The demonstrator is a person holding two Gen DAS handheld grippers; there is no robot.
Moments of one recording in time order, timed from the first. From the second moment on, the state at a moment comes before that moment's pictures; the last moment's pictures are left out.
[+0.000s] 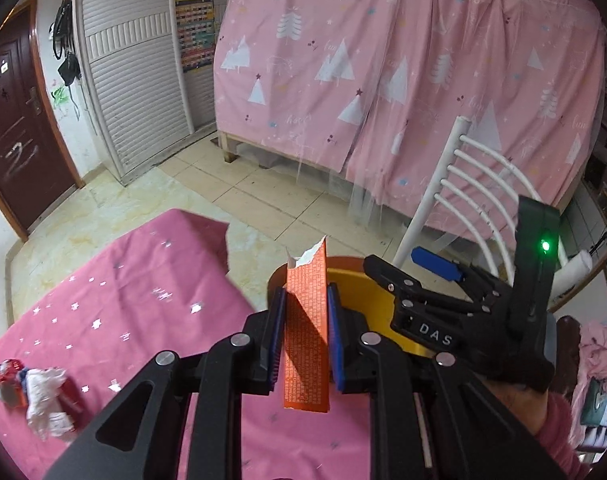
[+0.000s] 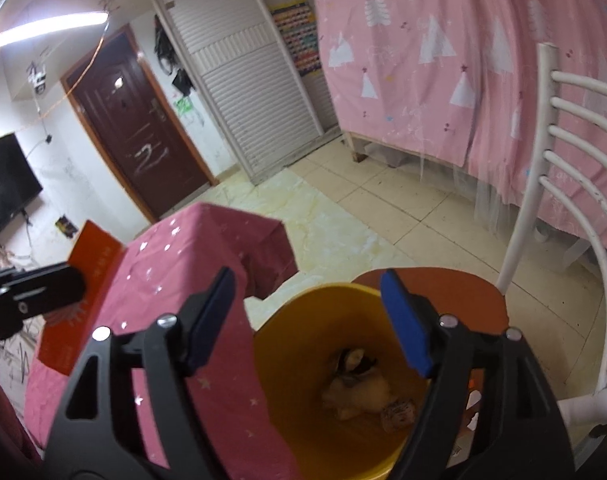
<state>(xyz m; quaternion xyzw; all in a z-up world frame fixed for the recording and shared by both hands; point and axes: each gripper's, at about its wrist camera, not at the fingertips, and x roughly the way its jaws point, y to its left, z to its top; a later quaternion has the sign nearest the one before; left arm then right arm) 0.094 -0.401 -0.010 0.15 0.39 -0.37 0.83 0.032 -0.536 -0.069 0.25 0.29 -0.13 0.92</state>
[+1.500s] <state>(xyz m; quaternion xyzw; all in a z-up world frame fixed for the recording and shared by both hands) 0.178 -0.211 0.039 0.05 0.36 -0.24 0.90 0.111 -0.347 -0.009 0.13 0.30 0.03 0.94</state>
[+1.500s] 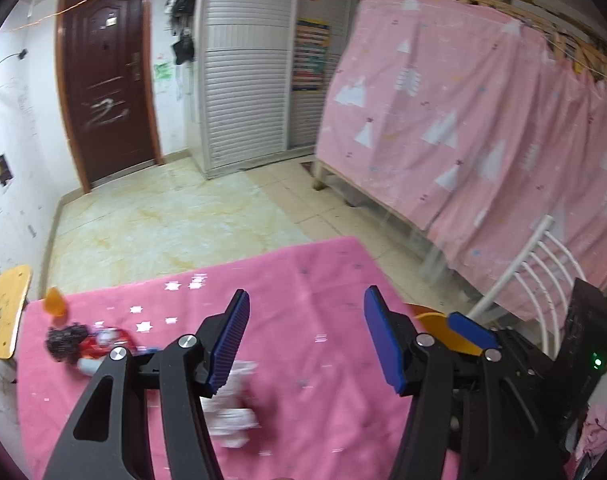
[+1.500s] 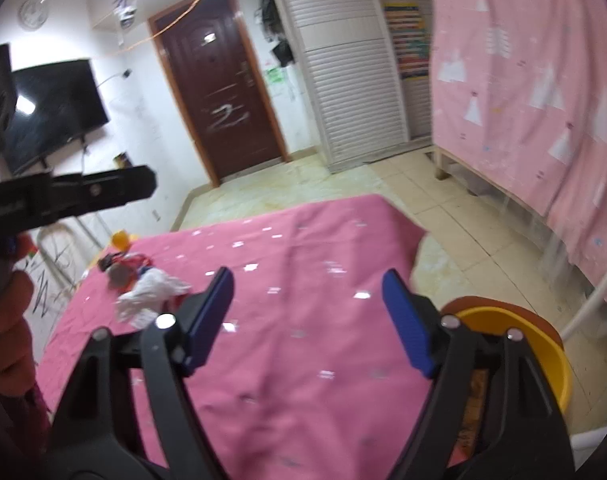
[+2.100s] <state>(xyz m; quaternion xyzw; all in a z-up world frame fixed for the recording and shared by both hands) 0.247 -0.053 0.024 0.01 0.38 -0.12 0.92 0.156 -0.228 -0.009 0.05 0.34 0.11 0.93</state>
